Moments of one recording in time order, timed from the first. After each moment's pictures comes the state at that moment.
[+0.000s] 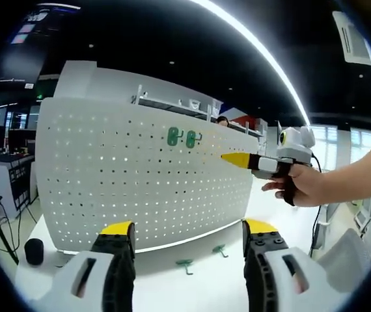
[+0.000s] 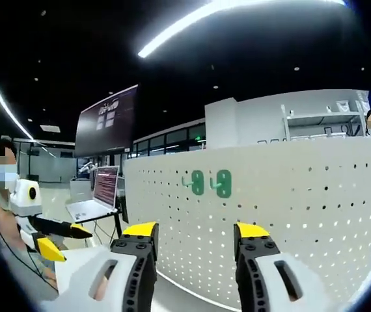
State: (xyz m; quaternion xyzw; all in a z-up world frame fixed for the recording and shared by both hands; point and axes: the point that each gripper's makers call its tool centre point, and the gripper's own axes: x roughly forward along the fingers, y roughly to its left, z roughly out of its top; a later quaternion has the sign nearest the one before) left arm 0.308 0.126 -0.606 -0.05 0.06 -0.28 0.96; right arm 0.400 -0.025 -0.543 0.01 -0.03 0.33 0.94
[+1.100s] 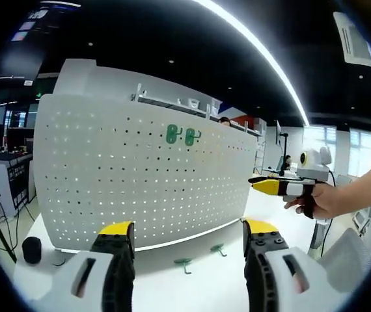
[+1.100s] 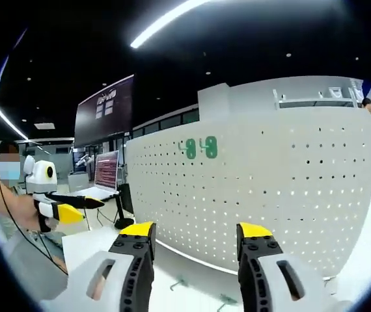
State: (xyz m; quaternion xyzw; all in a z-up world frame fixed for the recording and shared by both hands) left arm 0.308 0.123 -0.610 -0.06 0.06 -0.29 0.95; right arm 0.353 -0.067 -0.594 0.02 0.02 0.31 0.95
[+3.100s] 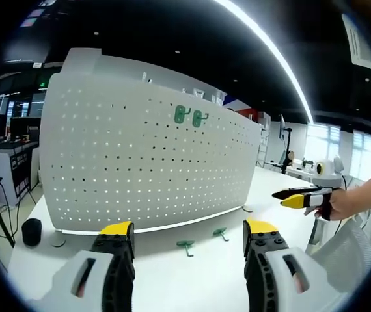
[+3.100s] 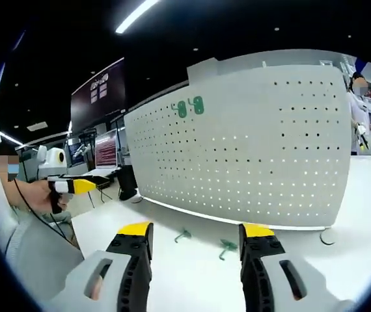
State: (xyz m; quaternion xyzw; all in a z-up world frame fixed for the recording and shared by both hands) left arm 0.300 0.136 -0.645 -0.06 0.10 -0.28 0.95; right arm 0.297 -0.105 -0.664 0.04 0.12 0.30 0.95
